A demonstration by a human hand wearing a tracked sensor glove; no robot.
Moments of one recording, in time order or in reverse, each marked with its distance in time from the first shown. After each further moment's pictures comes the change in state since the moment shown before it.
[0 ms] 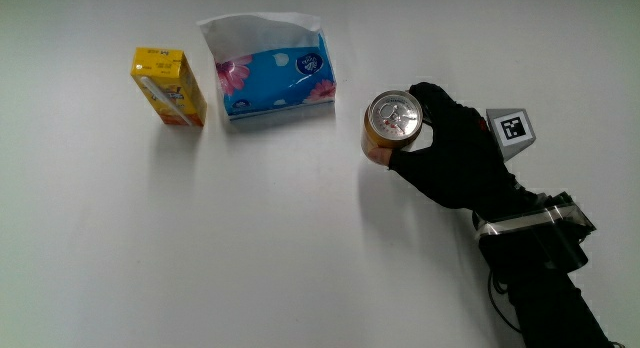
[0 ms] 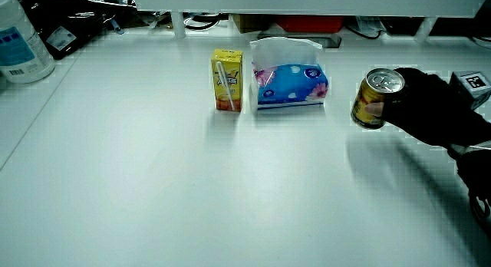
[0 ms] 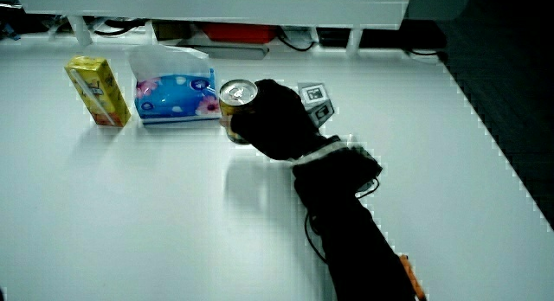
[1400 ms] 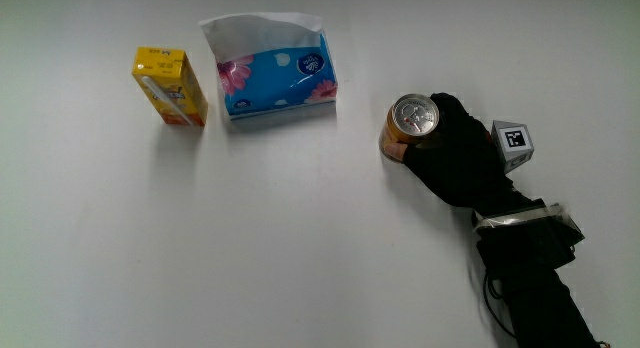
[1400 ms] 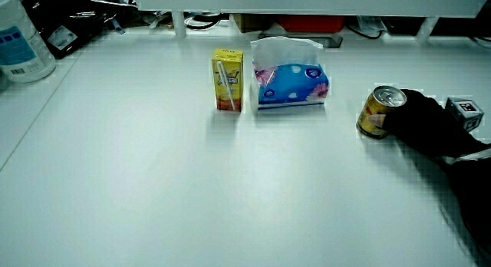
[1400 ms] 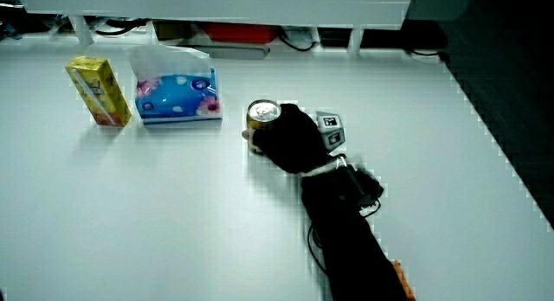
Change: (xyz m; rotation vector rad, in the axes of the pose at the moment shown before) arm 0.080 -0.006 0.001 0.061 0.167 -0.201
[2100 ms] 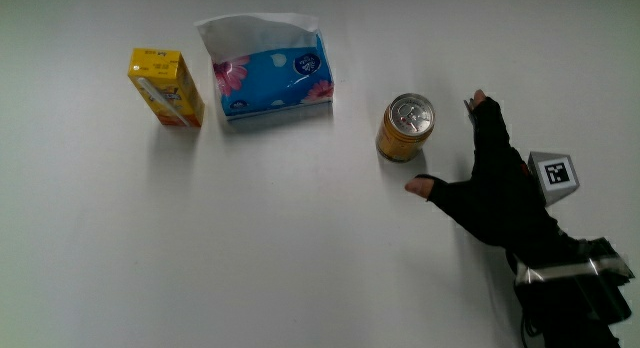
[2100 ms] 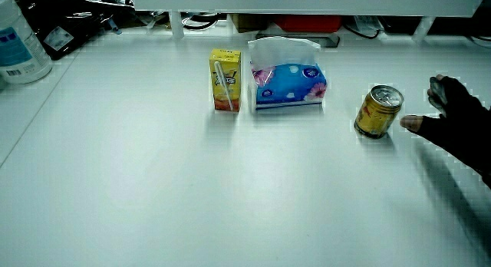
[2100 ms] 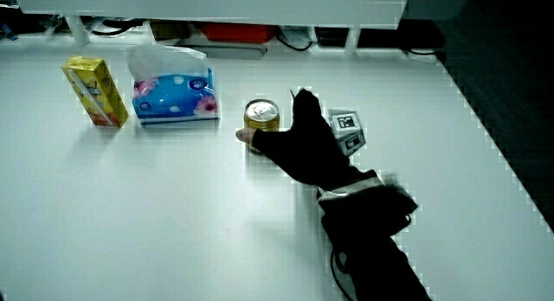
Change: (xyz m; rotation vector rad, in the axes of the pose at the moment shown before) arm -0.049 -0.065 0.015 0.006 -0.126 0.094
